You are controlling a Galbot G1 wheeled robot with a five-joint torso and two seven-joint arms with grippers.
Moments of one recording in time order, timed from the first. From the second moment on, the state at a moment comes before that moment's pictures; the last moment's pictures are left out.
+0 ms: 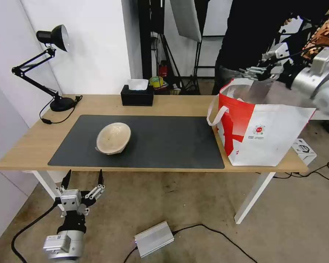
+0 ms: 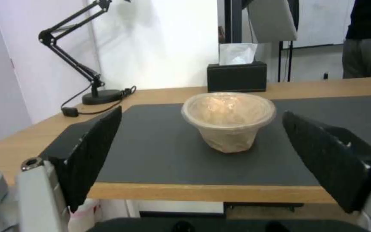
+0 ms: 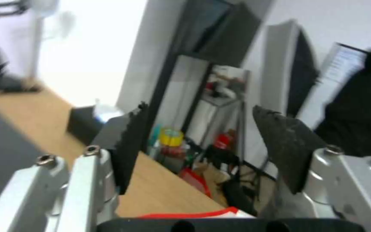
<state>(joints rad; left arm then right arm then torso) 1.77 -1.57 -0.69 -2.25 -0.01 -0.14 0.03 -0.18 0.44 -0.16 1.74 0.97 -0.18 -0.10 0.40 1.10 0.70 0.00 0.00</state>
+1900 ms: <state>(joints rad) 1.76 -1.59 -0.72 -2.24 -0.01 -0.14 0.02 -1.38 0.94 0.53 2.20 0.36 0.04 0.24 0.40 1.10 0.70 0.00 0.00</state>
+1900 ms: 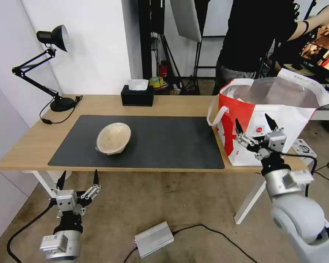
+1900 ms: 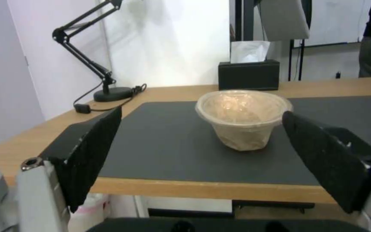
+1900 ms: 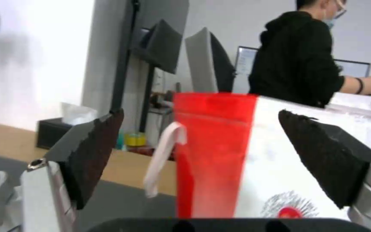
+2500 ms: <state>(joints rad) 1.76 -1.59 -0.71 -2.23 -0.01 -0.14 0.03 -1.55 1.07 0.52 2.20 0.18 0.12 0.26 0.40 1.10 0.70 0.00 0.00</state>
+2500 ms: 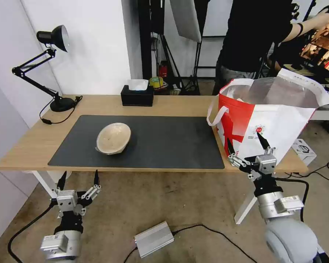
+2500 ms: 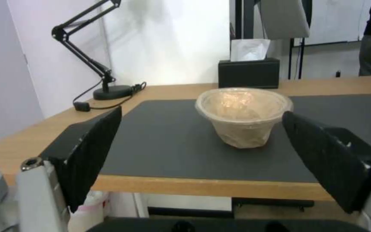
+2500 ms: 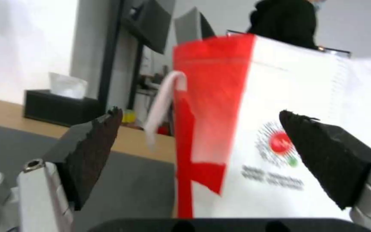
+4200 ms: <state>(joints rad) 1.76 -1.59 -0.72 -2.22 -0.02 -0.14 0.03 -1.65 1.12 0.35 2.15 0.11 0.11 0.47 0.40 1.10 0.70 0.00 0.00</state>
